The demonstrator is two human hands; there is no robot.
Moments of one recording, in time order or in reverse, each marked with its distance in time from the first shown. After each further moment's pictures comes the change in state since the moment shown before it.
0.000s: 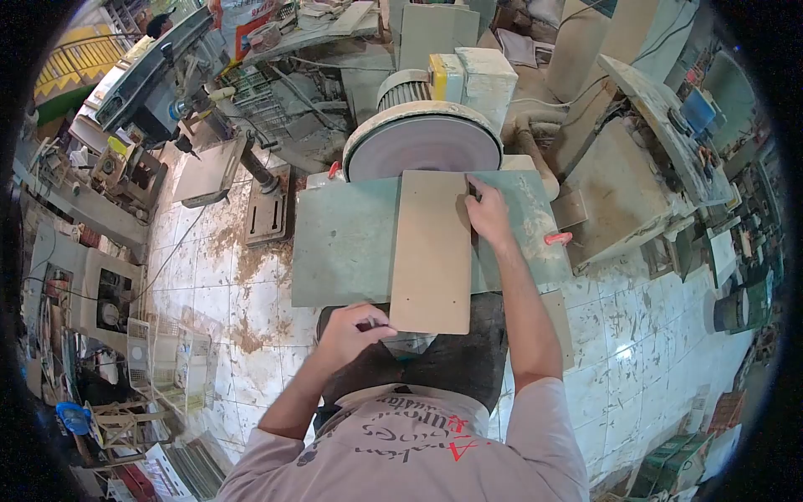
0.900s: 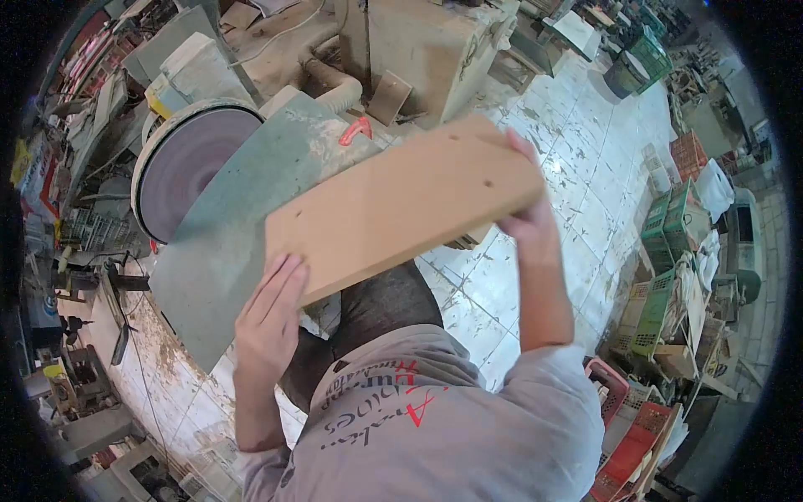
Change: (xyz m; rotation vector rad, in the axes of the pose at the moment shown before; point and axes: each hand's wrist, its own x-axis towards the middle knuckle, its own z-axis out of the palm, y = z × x) left_hand 0.050 0.102 0.048 0.486 -0.277 0.815; right_hand -0.241 -0.001 -0.243 1.449 0.504 0.567
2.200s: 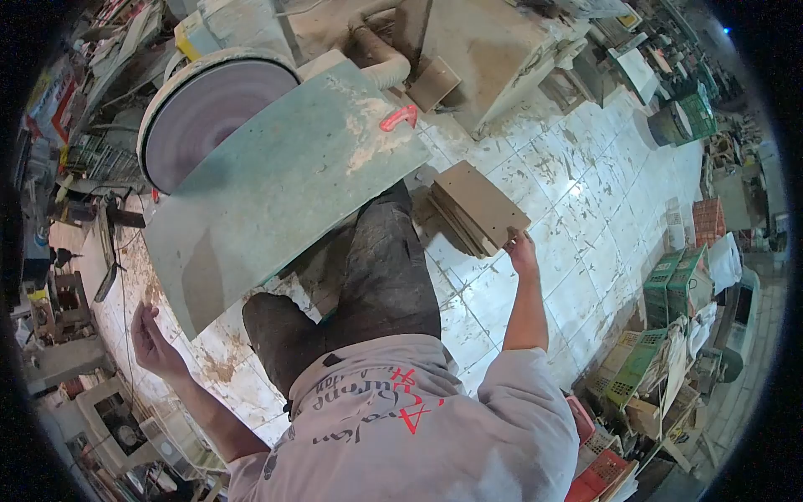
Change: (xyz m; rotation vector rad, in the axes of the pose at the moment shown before) left_hand -0.162 -0.086 -0.065 0.166 0.806 -0.767; right_hand 0.103 0.097 -0.328 -0.460 0.421 0.019
